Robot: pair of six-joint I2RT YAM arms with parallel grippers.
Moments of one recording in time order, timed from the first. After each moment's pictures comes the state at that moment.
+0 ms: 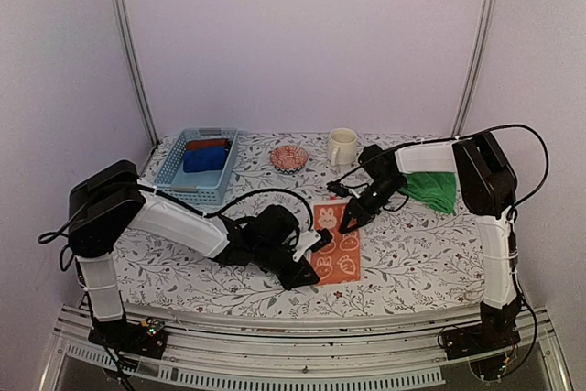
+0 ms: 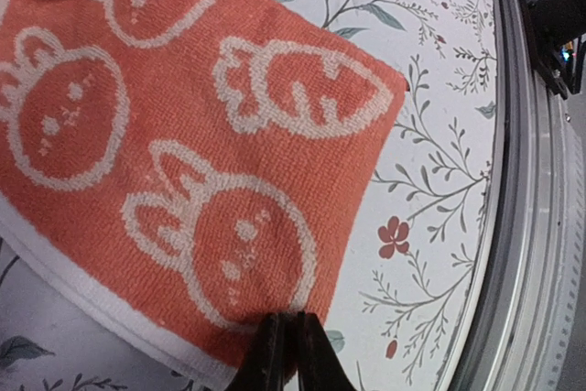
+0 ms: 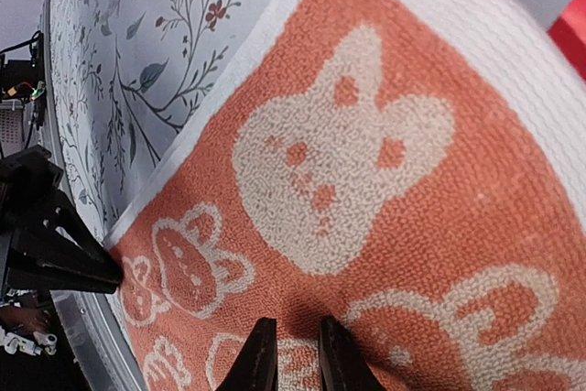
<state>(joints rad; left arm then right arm) -1.05 1.93 0.99 0.09 0.33 -0.17 0.49 2.22 1.58 -0.83 -0.67 -0.29</state>
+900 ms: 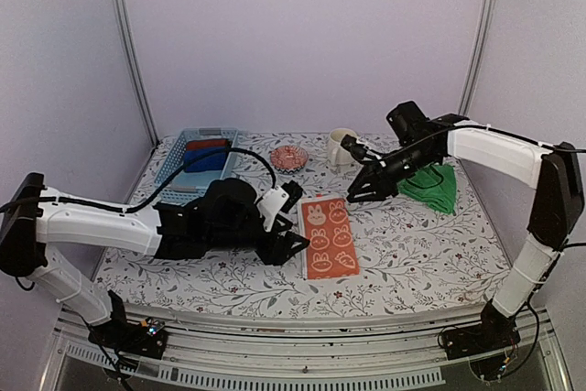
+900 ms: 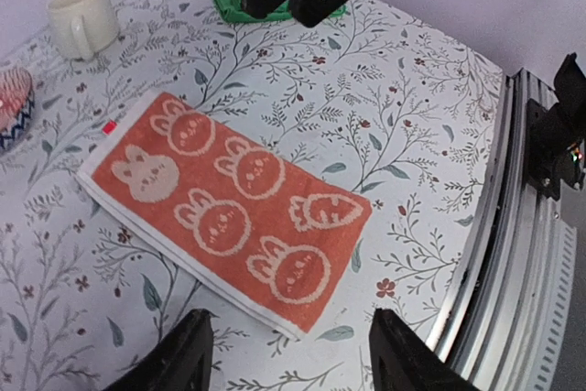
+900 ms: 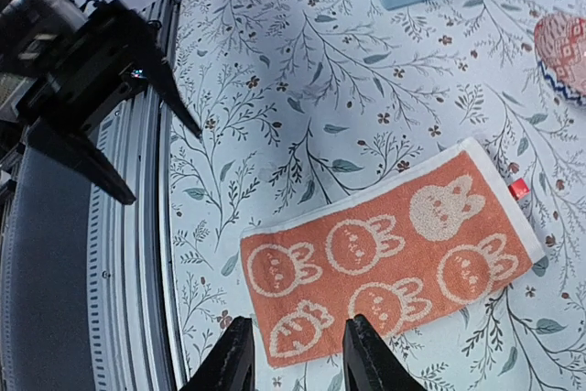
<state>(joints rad) -1.09 1.48 0.85 0.08 -0.03 -0.19 0.51 1.79 1.47 -0.80 -0.79 -0.49</state>
